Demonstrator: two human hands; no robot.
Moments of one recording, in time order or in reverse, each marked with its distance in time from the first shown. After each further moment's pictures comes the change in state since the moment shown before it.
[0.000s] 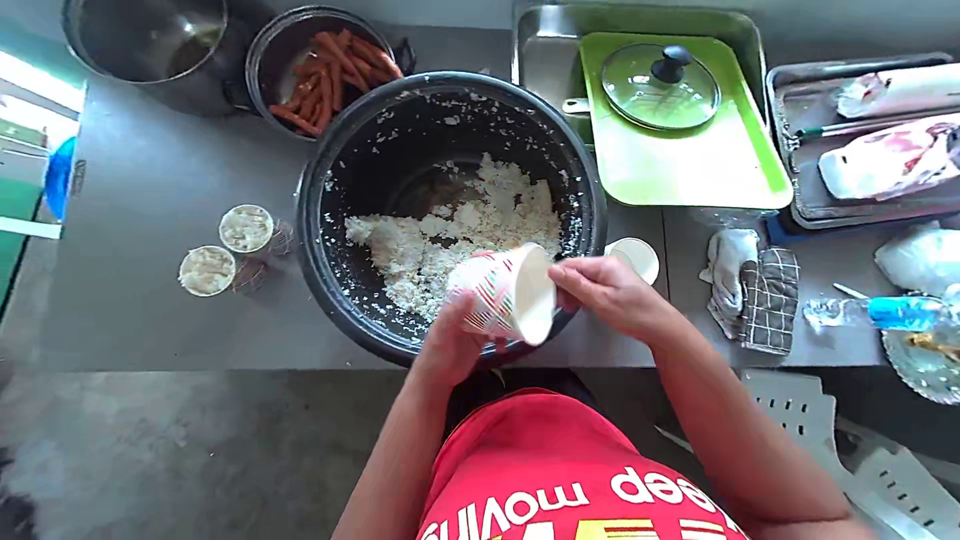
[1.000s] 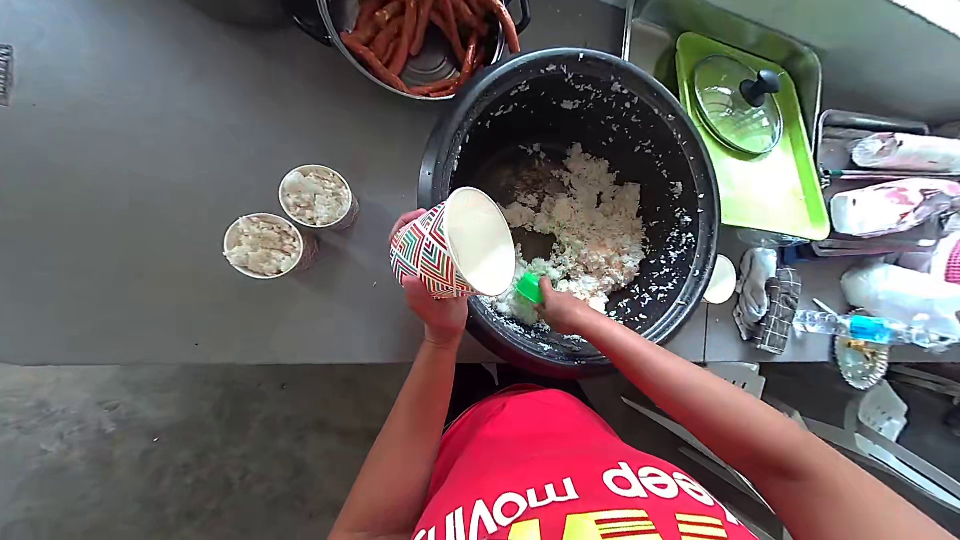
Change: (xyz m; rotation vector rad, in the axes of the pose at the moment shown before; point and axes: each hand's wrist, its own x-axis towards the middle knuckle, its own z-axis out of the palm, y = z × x) left_hand 0.068 0.053 -0.187 -0.206 0.183 0.801; right_hand 0.146 -0.024 0.192 -0.520 -0.552 0.754
